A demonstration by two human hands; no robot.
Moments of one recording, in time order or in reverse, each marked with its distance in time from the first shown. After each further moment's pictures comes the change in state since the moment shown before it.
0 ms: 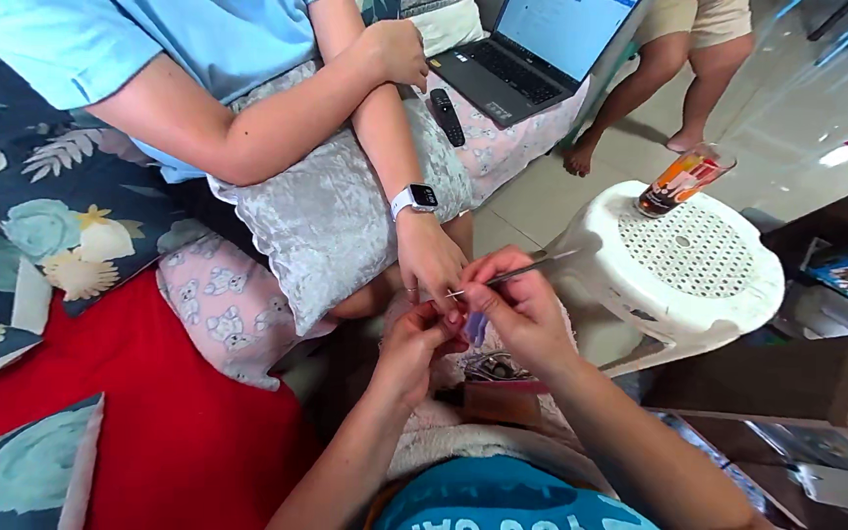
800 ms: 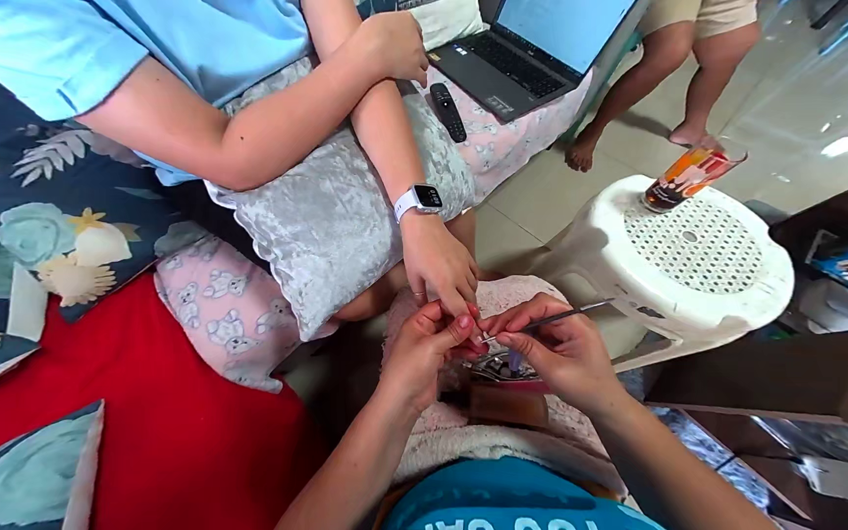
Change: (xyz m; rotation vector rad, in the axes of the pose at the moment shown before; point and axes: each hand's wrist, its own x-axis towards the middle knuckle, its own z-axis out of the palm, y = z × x) left_hand 0.001 -0.001 -0.002 -0.014 -0.102 0.003; right_hand -0.045 0.008 -0.032 -0.035 0.000 0.050
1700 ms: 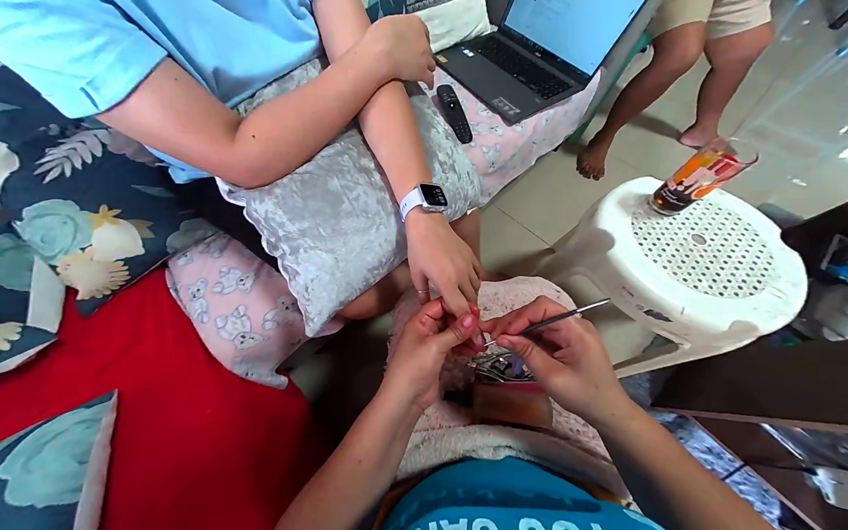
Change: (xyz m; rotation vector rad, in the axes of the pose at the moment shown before) left_hand 0.001 -0.004 -0.001 0.040 0.027 0.051; right_hand -0.002 -0.006 0.005 -0.138 -0.019 0.002
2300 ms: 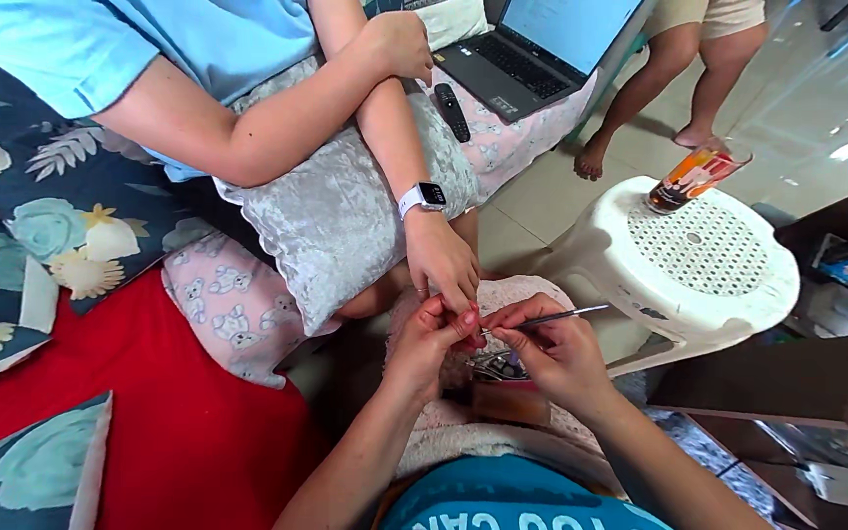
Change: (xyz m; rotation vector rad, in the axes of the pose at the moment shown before) left_hand 0.004 -0.001 0.001 0.000 0.004 -0.001; right_hand -0.001 0.005 0.004 -0.076 0.052 -0.040
